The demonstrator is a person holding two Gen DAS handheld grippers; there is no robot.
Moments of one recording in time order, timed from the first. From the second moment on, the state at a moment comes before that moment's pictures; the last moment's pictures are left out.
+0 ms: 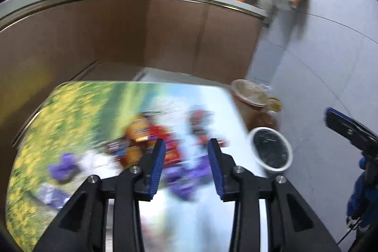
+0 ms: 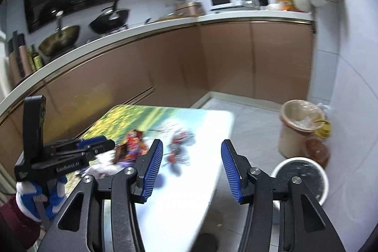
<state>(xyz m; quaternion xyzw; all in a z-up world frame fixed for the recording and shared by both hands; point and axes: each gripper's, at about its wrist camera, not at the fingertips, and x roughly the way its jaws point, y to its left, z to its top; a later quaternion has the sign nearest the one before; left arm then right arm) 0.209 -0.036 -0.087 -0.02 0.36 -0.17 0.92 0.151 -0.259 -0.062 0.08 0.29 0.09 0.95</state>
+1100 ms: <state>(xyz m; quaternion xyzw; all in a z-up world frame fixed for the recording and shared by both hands) 0.293 0.076 -0.187 -0.13 0.52 -0.08 0.84 0.252 -0.142 -0.202 0.08 0.44 0.24 0.86</state>
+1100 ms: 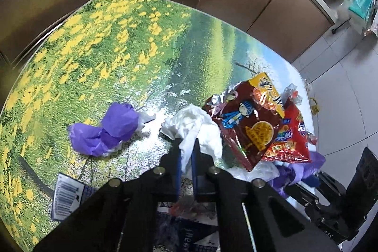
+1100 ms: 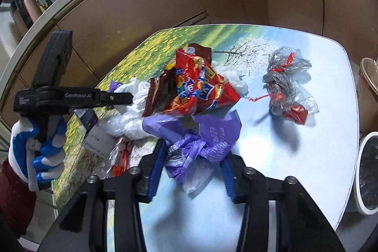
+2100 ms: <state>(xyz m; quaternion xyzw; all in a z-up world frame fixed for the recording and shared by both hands) 0.224 -0.122 -0.057 -0.03 0.41 -0.24 0.88 0.139 -0.336 -0.117 0.13 0.32 0.11 0.93</state>
